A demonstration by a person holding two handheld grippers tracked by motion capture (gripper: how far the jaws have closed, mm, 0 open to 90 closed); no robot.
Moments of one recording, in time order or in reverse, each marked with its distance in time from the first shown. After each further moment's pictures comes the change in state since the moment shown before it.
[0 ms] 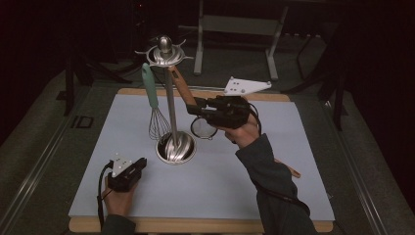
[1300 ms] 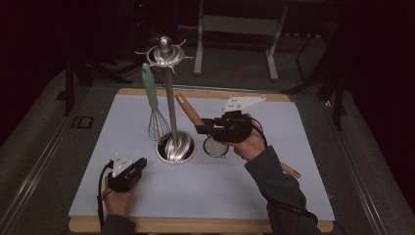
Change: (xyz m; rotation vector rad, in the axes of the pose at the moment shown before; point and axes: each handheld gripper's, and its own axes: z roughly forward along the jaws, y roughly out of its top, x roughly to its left) left arm 0.000 0.000 0.000 0.001 0.001 0.002; right arm -0.002 -0.043 -0.006 0.211 -0.036 0.081
